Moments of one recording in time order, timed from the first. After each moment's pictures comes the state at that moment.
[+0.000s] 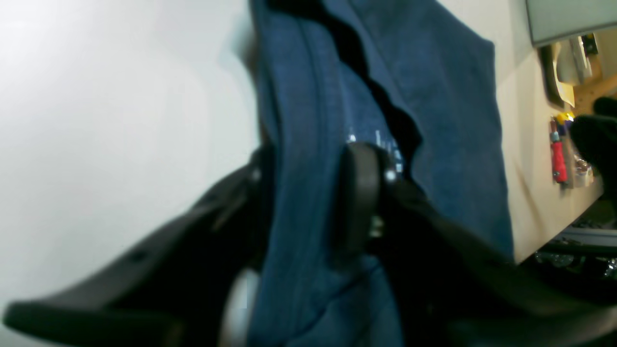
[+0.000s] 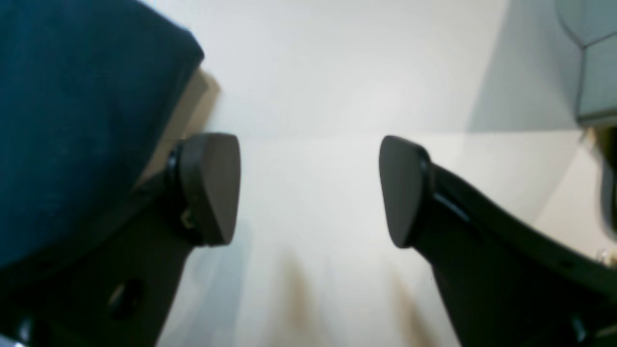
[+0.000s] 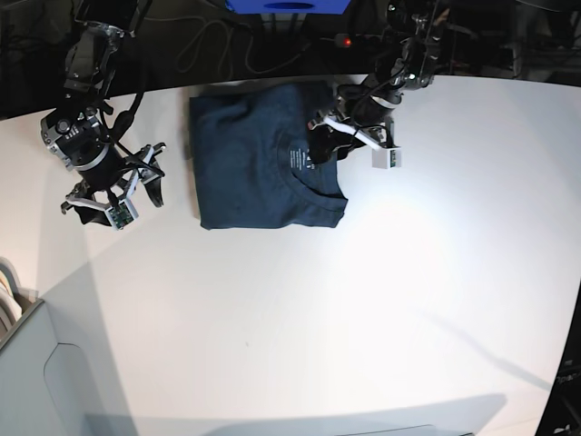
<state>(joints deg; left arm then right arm) 23.1 -10.1 10.2 96.4 -44.2 -3.4 22.3 -10.4 5.1 21.0 108.9 -1.9 46.4 -42.4</state>
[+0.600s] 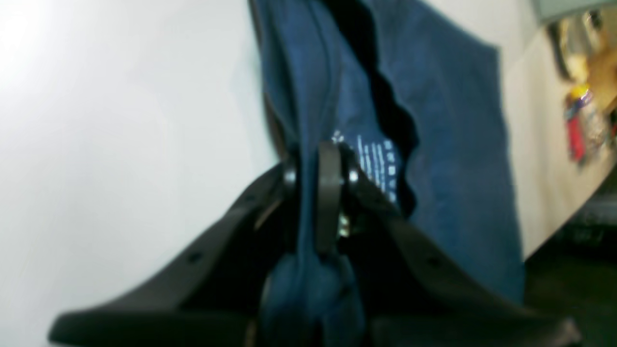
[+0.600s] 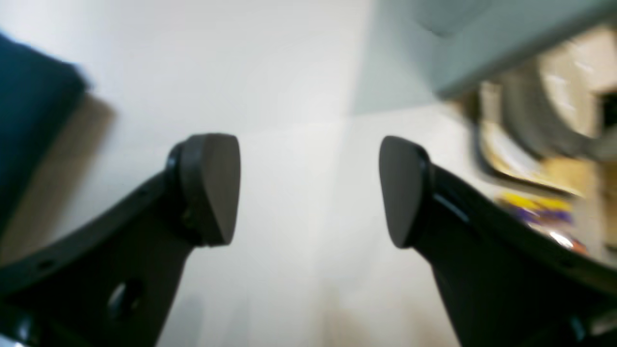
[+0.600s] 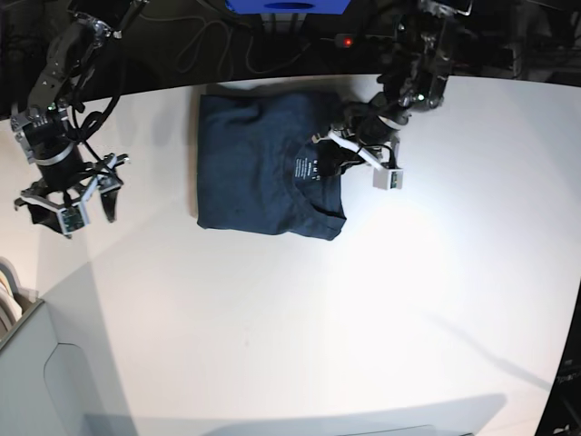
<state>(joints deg) 14.6 -13.5 10.9 94.9 -44.1 -3.5 33.2 -10.1 4.9 34.0 116.6 -1.7 46.4 -42.5</state>
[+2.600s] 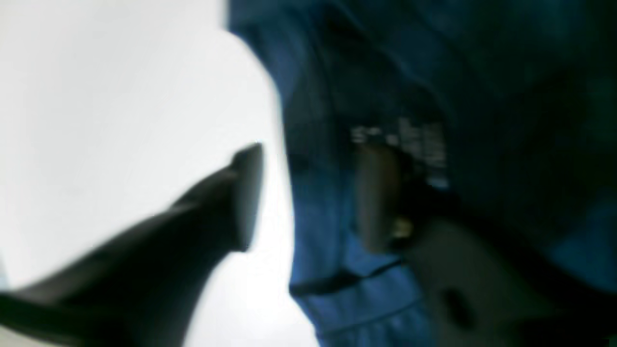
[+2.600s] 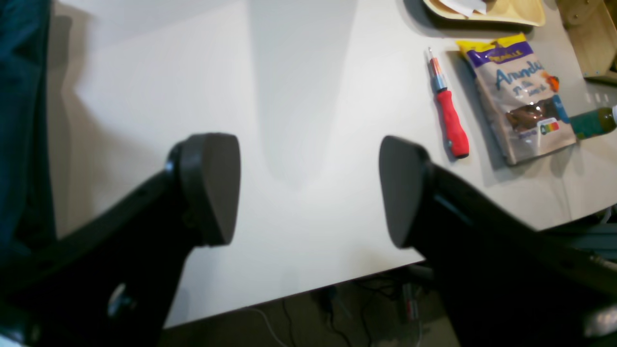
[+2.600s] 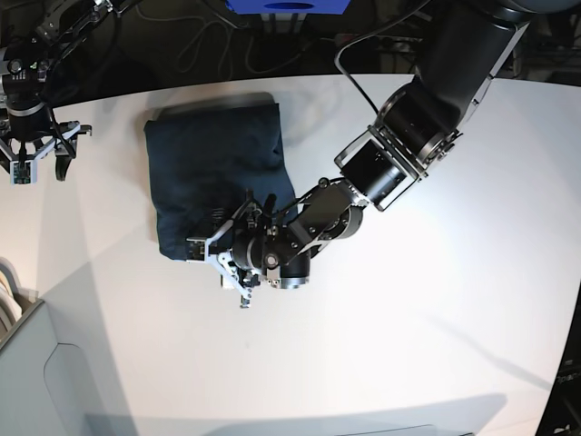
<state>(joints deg) -37.6 0.2 50.6 58.3 4.8 -44.1 31.4 -13.4 -2.3 51.6 117.5 -1.8 46.4 -42.5</state>
